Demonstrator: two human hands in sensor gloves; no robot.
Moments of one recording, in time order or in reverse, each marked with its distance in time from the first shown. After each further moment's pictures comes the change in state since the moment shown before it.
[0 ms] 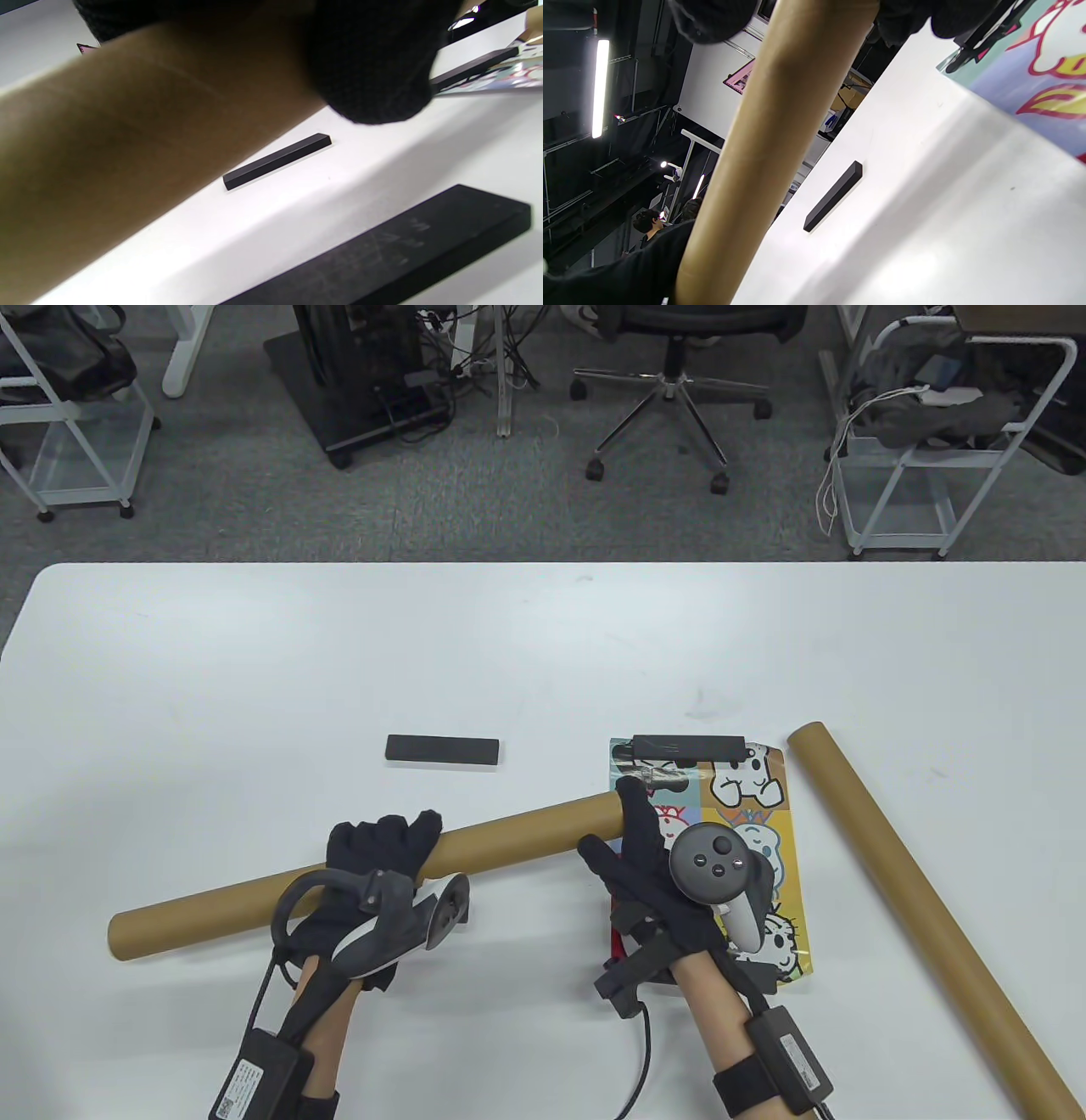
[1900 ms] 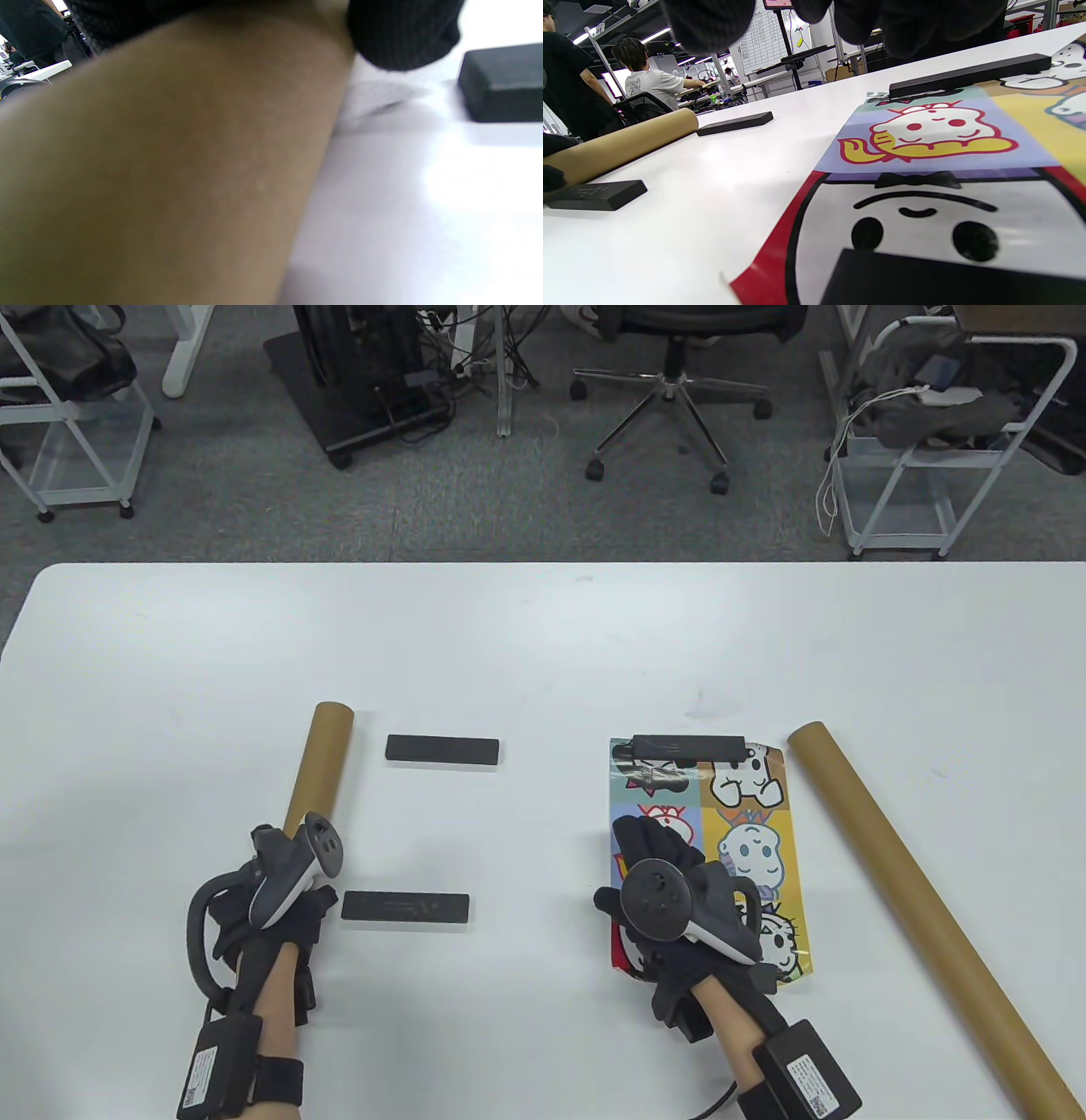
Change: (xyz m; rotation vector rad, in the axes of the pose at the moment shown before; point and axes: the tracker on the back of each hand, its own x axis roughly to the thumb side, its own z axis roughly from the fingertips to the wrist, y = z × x) left_hand -0.091 -0.097 -0.009 -0.547 0.520 0.244; right_hand 0.002 0.011 0.019 0.139 0.013 0.767
